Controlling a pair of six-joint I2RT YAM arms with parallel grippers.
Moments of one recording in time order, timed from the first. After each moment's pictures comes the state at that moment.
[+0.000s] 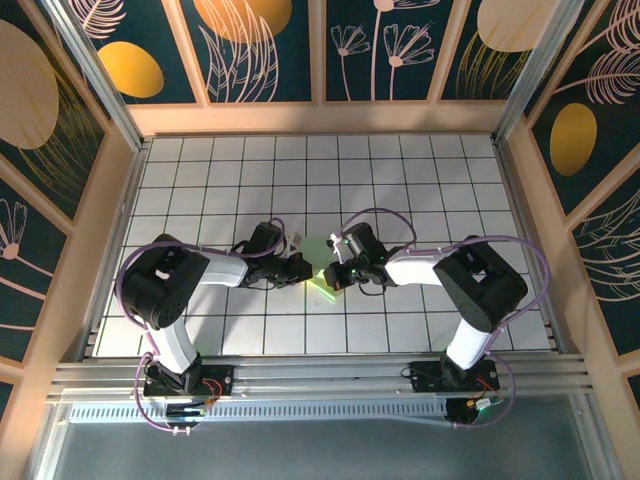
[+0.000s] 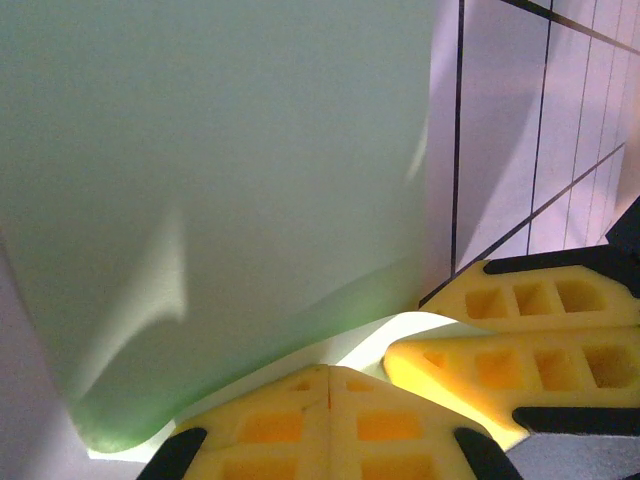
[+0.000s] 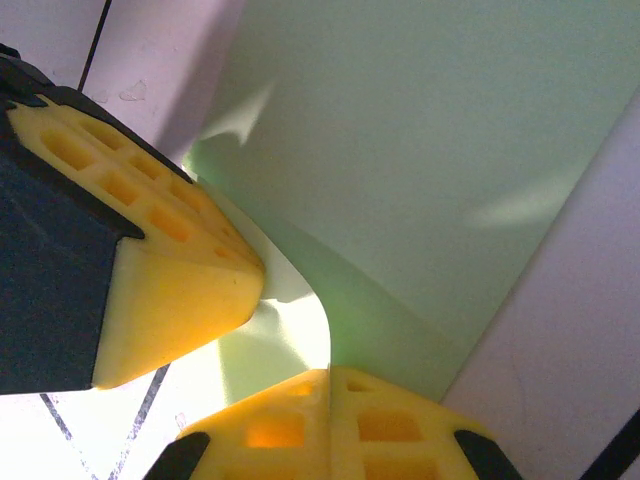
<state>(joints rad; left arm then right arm) -0.58 1.78 0.68 0.23 0.60 -0.81 0.73 1.72 0.74 0.04 -0.38 0.36</state>
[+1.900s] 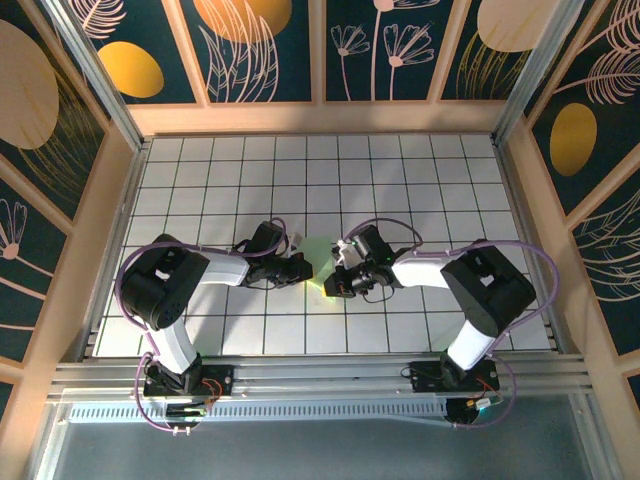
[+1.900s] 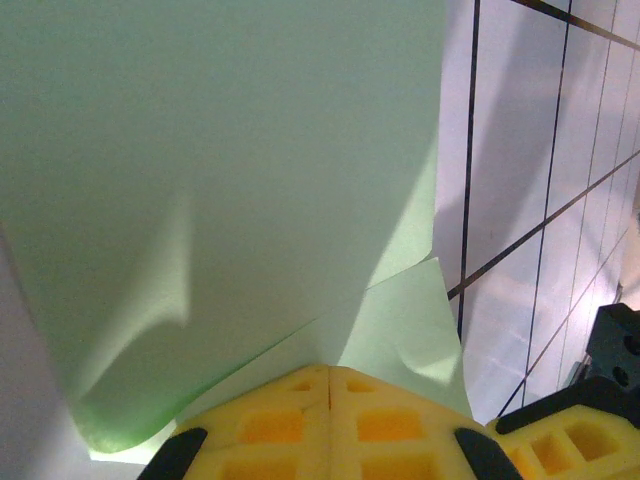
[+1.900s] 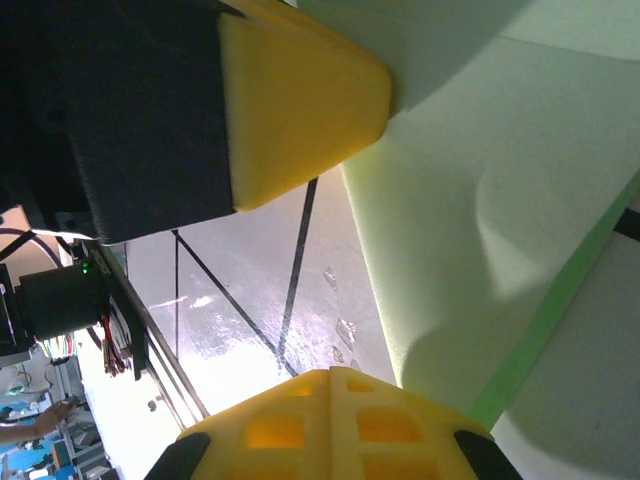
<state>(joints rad) -0.58 1.78 0.70 0.18 0.56 -0.81 0.70 1.67 0.70 -0.02 -0.71 0.61</state>
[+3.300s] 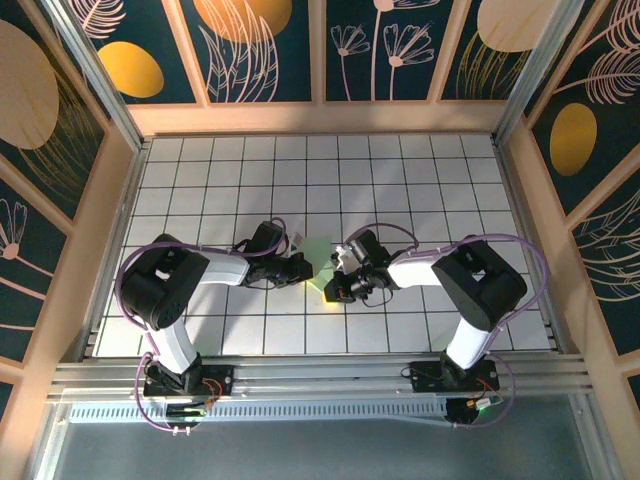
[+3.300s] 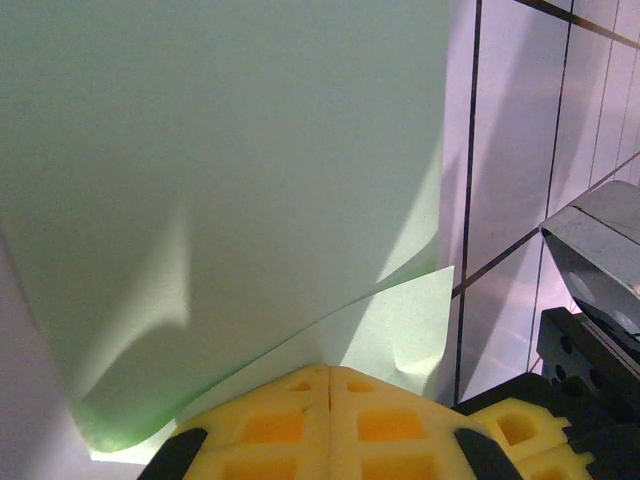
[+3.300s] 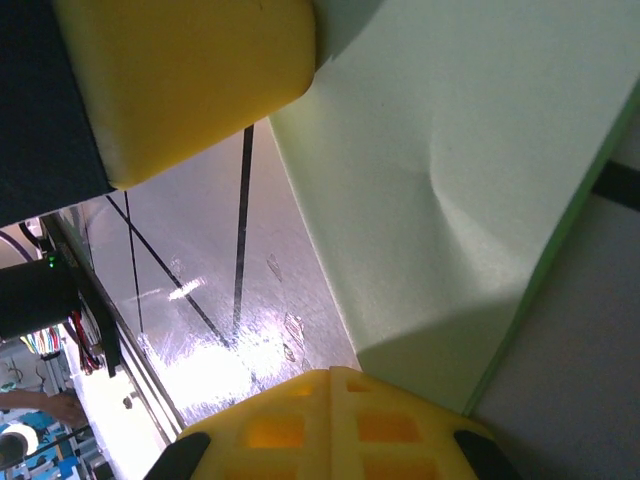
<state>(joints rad) -0.58 1.78 0.70 0.17 0.56 -0.81 0.71 1.72 0.69 -0.02 -0.70 0.61</state>
